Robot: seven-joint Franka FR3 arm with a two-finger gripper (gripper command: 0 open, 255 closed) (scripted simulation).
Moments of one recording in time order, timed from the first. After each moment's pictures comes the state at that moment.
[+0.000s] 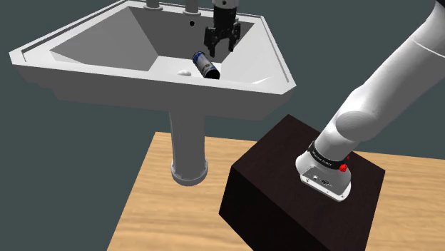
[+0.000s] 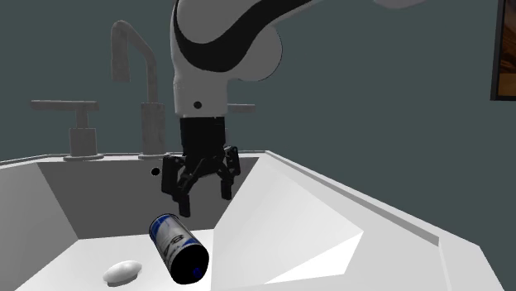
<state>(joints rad) 0.01 -0.13 0.17 -2.06 -0.03 1.93 0.33</state>
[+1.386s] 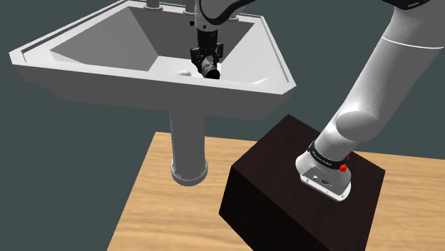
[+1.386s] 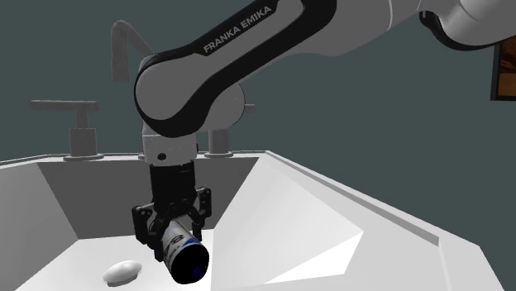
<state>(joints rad) 0.03 0.12 0.19 -1.97 -0.08 2.06 0.43</state>
